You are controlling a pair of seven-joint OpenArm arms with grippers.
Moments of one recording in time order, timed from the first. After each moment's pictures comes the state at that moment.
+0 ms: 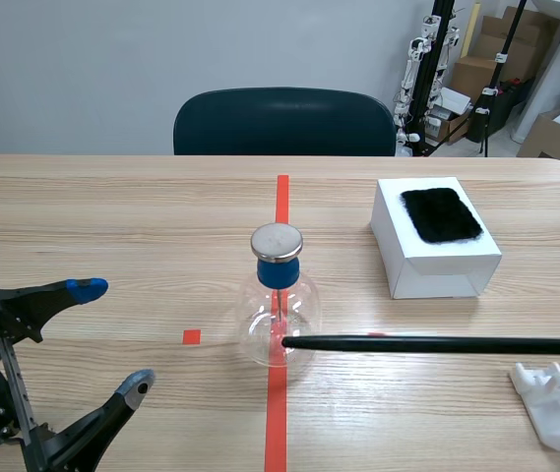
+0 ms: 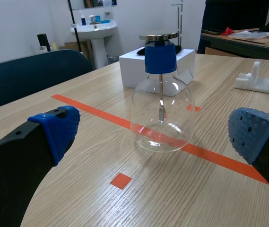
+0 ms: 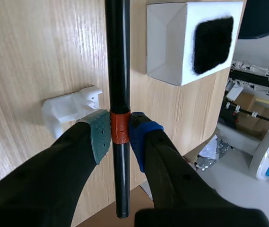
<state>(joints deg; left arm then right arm) 8.0 -26.6 11.9 50.3 23.8 -33.4 -81.7 -54.4 26.4 22.0 132.4 -54.7 41.6 8.1</state>
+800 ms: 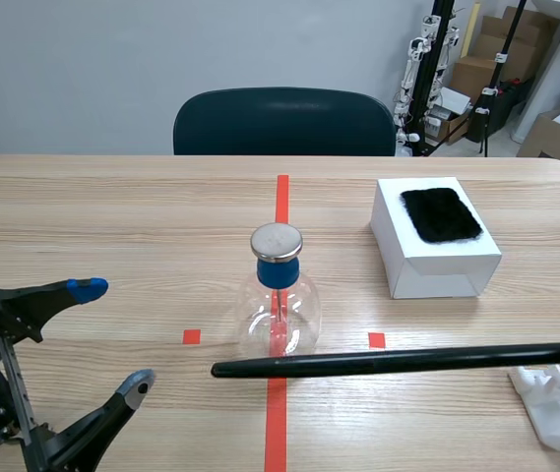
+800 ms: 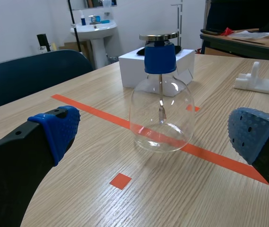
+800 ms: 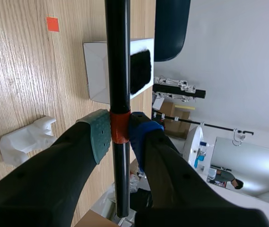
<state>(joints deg) 8.0 -26.6 11.9 50.3 23.8 -33.4 -81.7 -71.7 9.5 22.0 132.2 -70.0 2.0 27.9</state>
